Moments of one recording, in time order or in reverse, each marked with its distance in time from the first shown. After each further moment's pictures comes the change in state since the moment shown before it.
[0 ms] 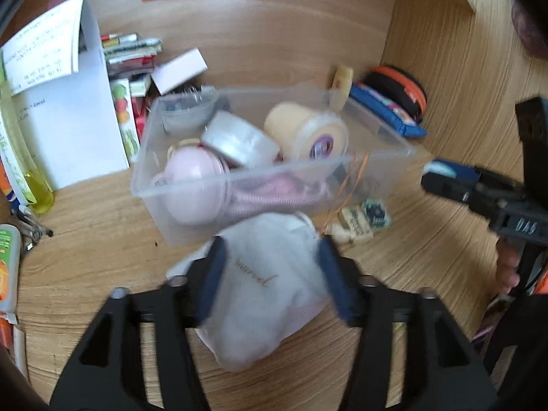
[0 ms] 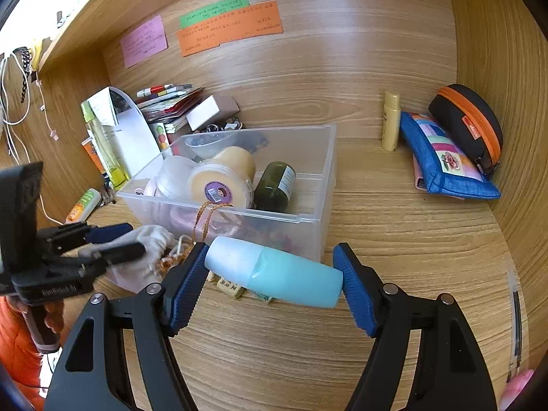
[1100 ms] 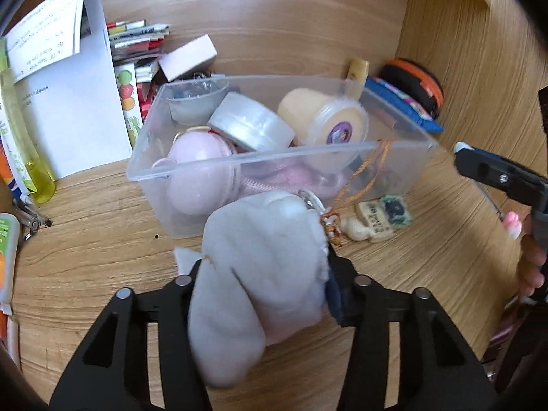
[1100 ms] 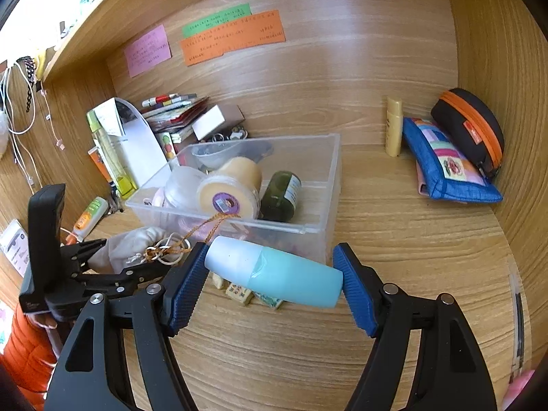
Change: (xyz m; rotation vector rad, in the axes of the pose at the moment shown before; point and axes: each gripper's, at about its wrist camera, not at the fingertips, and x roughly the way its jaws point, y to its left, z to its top) left arm 0.013 0.002 -0.001 -0.041 -0.012 0.038; right arm -0.007 0.000 0.006 0.013 -0.026 0.024
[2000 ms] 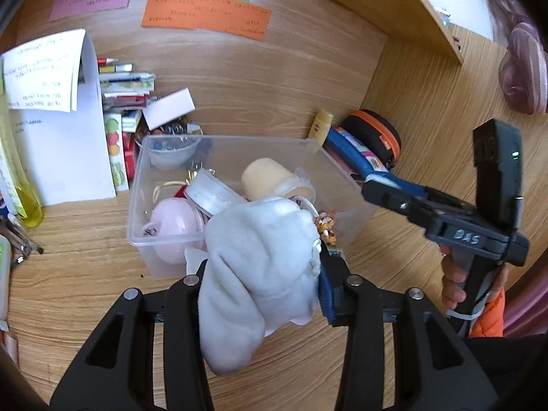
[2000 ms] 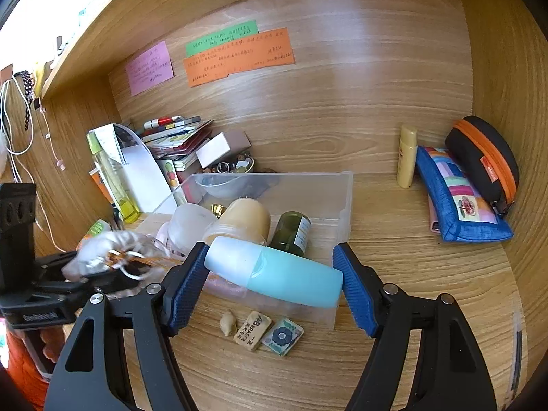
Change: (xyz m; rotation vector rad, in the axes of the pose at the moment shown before) left arm -0.050 0.003 0.031 -0.051 -0.107 -0.172; right arm 0.015 0.005 0.033 -0.006 -0.047 0.021
